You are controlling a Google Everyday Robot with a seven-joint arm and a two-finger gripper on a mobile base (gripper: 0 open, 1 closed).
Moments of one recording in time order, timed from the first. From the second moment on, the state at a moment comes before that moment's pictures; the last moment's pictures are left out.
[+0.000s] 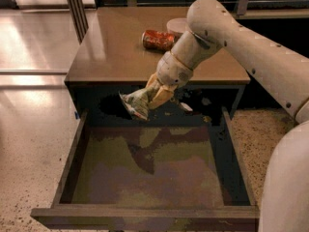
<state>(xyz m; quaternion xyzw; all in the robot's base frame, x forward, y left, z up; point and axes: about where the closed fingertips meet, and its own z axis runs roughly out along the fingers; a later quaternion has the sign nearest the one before) 0.567 0.005 0.806 -0.77 0.54 0.29 0.20</state>
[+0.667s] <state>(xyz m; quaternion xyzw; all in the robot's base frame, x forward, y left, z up) 0.614 0.002 0.828 -0.78 0.52 0.26 0.20</state>
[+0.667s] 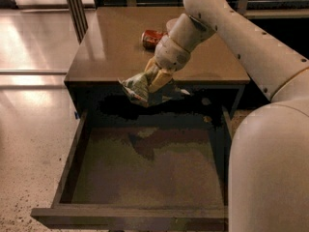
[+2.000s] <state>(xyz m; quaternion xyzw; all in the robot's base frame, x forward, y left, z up) 0.705 0.041 0.878 -0.80 0.49 0.21 0.29</state>
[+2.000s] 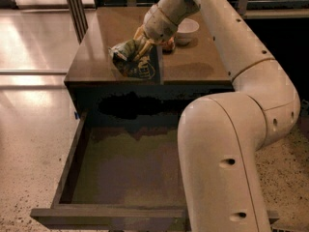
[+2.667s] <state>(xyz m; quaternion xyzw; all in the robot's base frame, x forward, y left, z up) 0.749 0.097 0.888 -0.82 0.44 0.17 0.34</state>
